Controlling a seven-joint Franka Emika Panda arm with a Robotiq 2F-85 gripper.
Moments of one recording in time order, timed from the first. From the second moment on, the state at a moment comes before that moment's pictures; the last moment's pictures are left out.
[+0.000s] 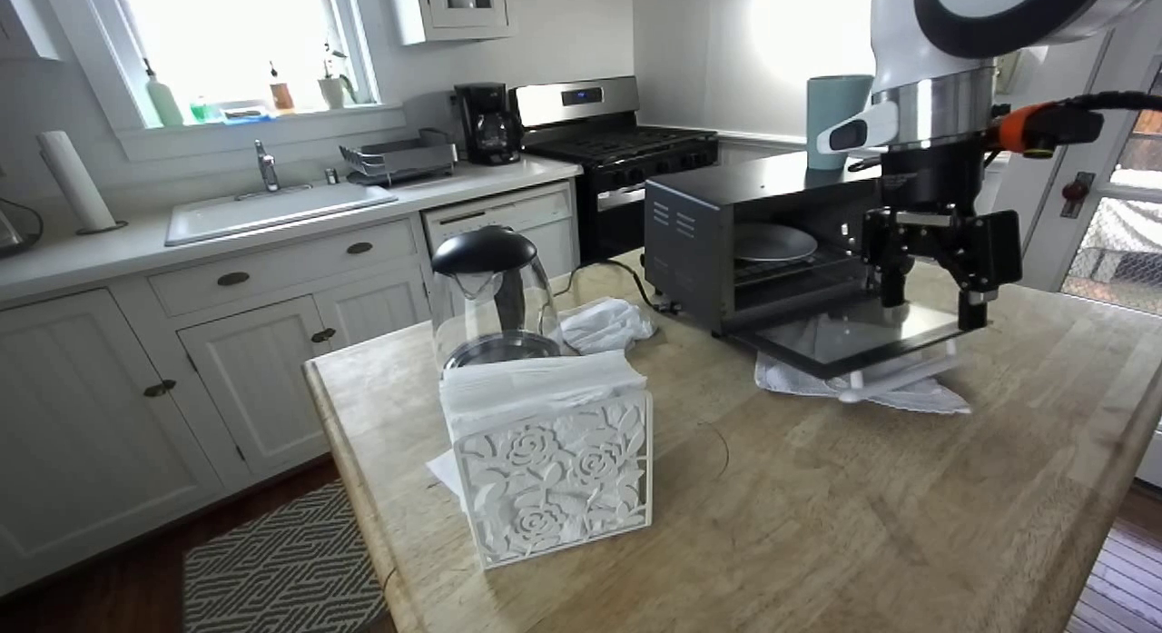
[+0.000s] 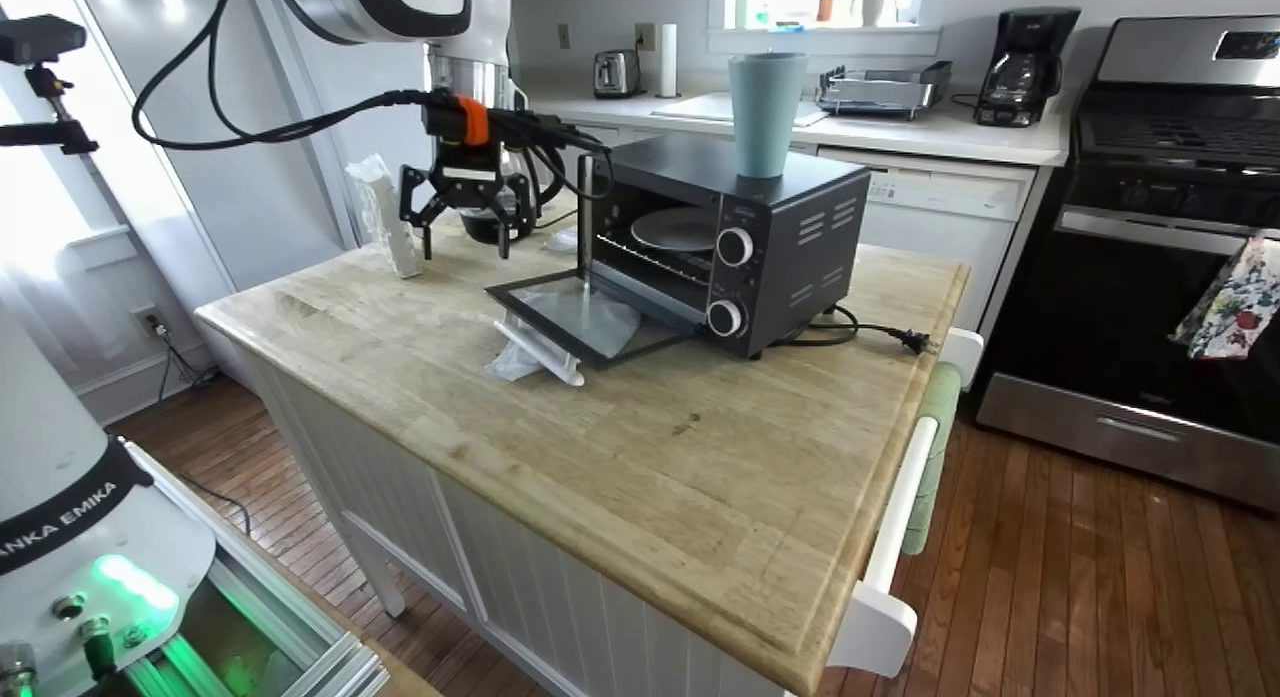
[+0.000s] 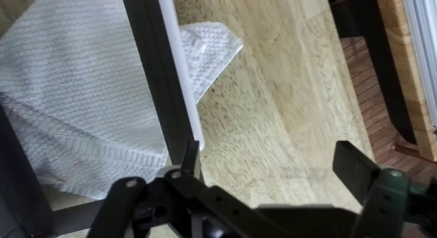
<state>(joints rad) -0.04 -0.06 -0.09 -2.39 -0.01 2.09 -1.17</state>
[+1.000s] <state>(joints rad) -0.18 -0.24 -0.22 -2.38 0.04 1.90 -0.80</state>
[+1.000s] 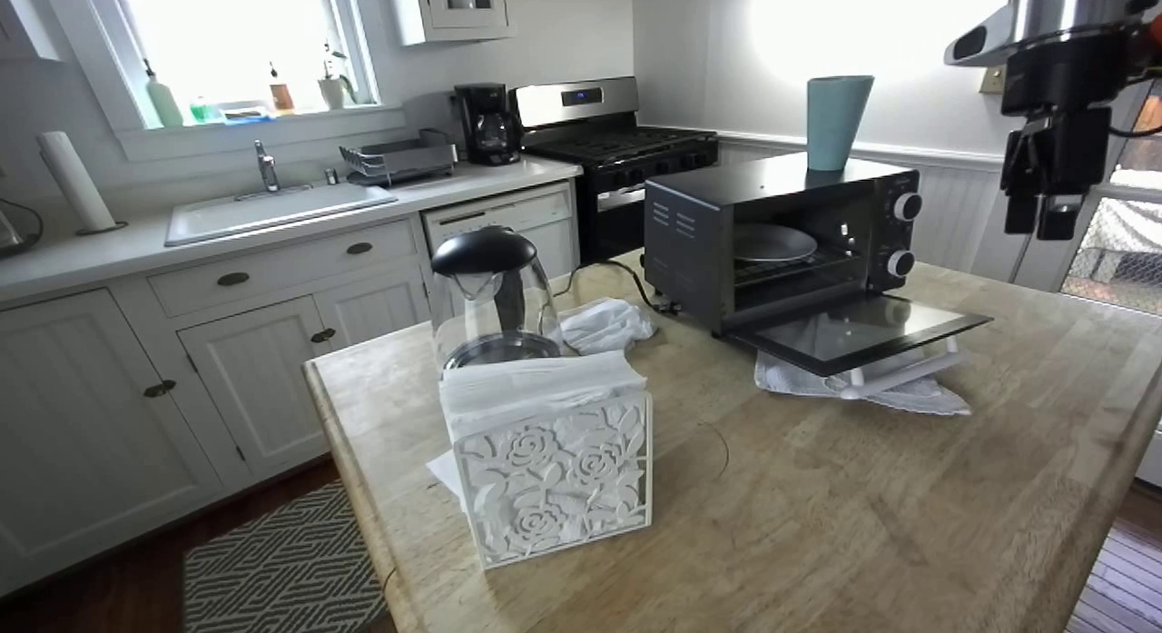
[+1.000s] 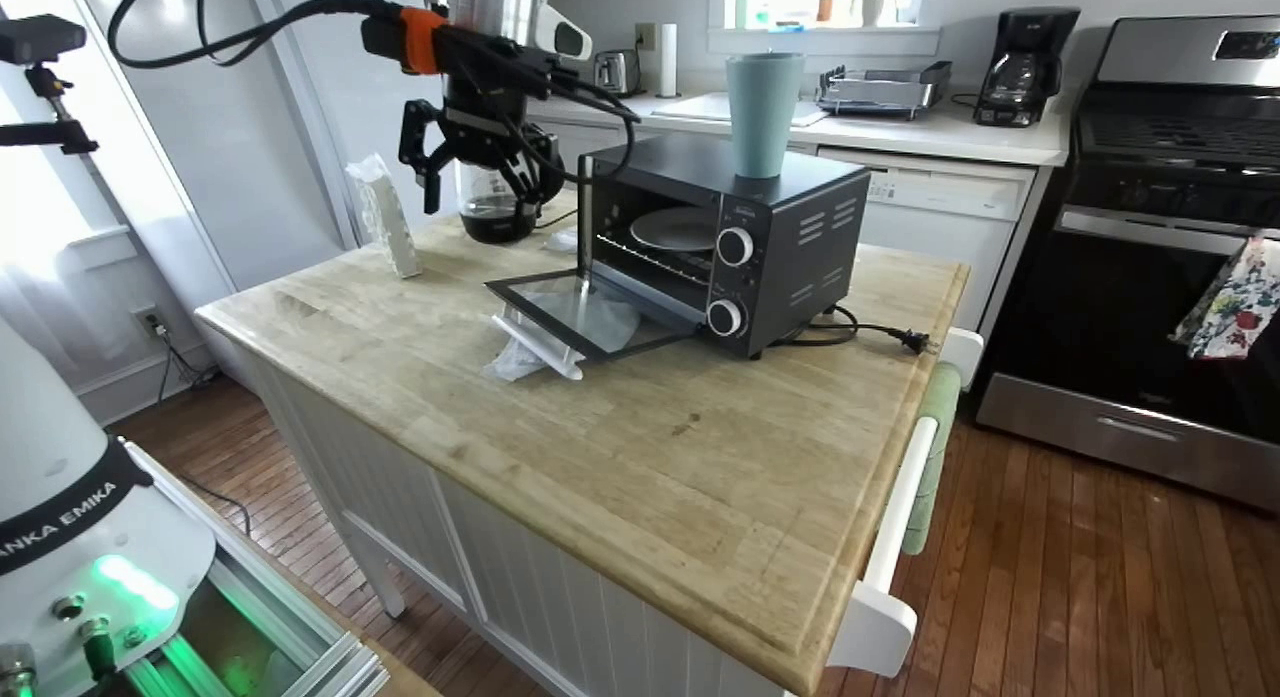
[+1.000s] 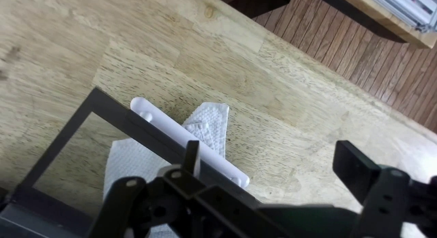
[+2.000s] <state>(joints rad) -0.21 -0.63 -0.17 -2.55 0.03 1.96 -0.20</state>
